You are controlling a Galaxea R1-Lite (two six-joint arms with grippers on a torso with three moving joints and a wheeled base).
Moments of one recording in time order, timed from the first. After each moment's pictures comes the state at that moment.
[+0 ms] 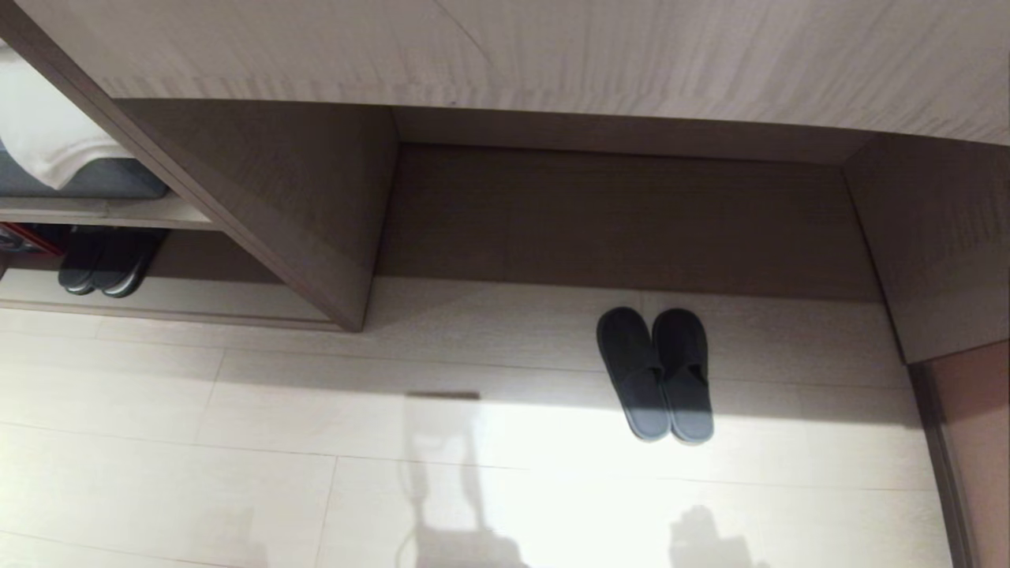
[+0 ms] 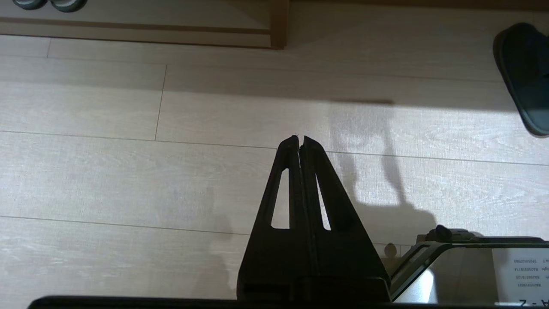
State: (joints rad) left arm 0.00 0.00 0.00 0.00 0.00 -0.01; right arm 0.00 0.00 0.00 0.00 0.02 -0.10
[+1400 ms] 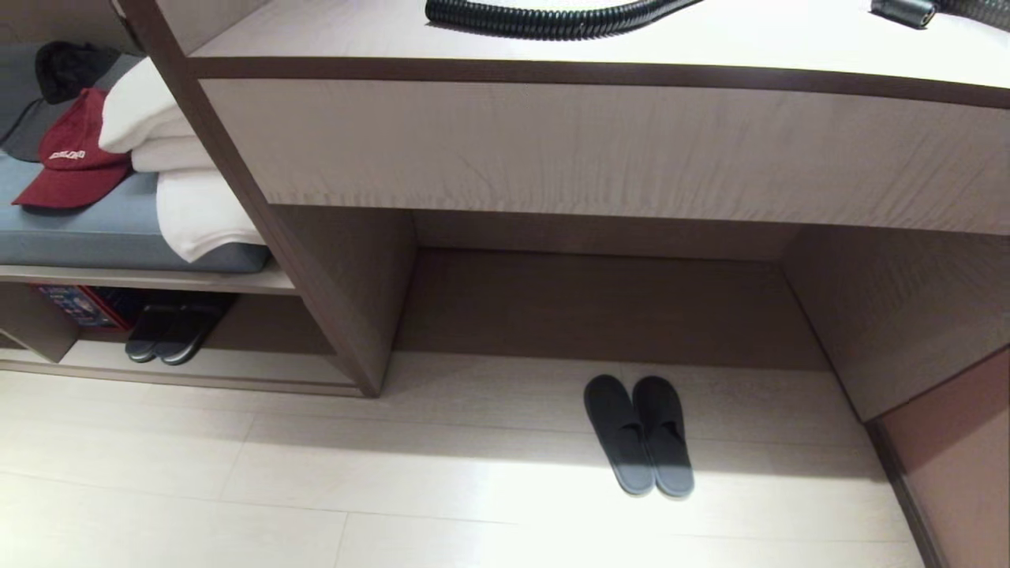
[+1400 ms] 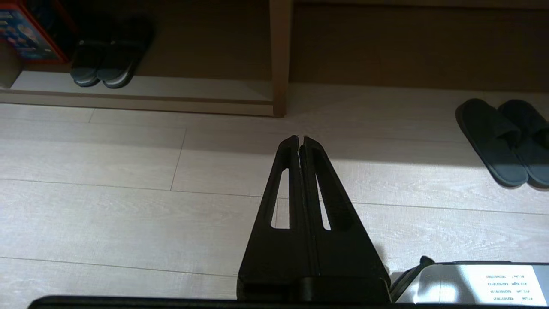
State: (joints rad) left arm 0.00 0.00 0.00 0.00 0.00 -0.01; right arm 0.00 0.00 0.00 0.00 0.02 -0.10
